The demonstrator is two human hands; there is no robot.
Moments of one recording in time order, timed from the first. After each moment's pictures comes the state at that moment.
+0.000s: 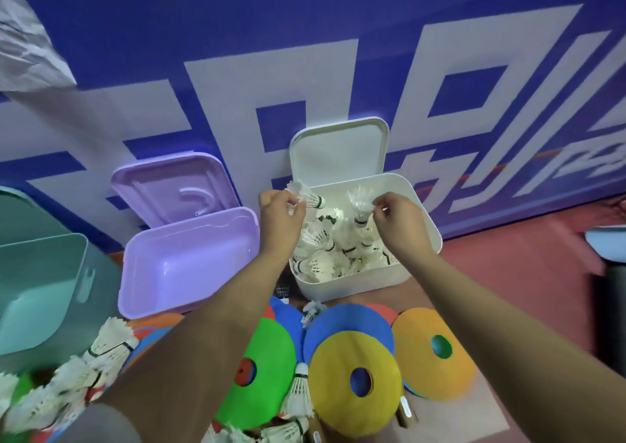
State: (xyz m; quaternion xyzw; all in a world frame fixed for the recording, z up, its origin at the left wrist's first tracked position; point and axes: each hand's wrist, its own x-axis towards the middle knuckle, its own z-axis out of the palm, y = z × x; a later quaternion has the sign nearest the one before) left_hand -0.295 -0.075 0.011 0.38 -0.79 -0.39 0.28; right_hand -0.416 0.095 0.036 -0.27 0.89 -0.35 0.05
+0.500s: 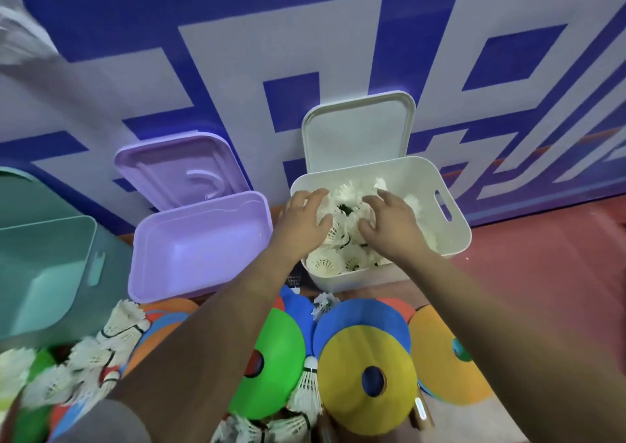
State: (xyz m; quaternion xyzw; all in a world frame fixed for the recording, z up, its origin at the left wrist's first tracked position) left_hand -0.300 -0.082 -0.039 0.28 -0.92 -0.25 0.09; right_hand -0.423 0.068 -0.027 -0.39 0.89 -0.19 0.12
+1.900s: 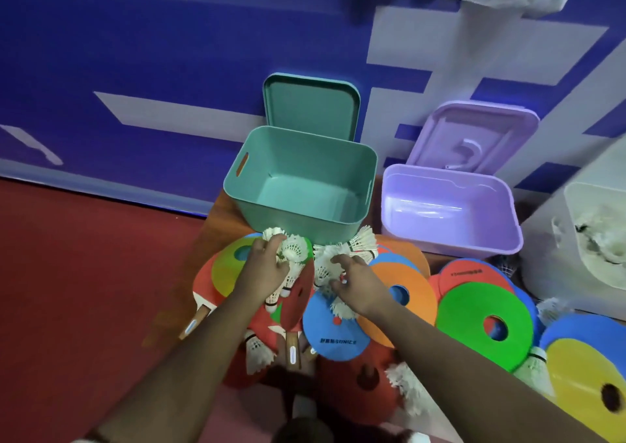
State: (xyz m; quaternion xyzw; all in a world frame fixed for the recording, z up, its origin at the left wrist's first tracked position) left_hand 0.275 -0.250 -0.073 0.56 -0.77 -0.31 0.06; right_hand 0.087 -0.146 -0.061 -0.54 0.76 -0.12 0.35
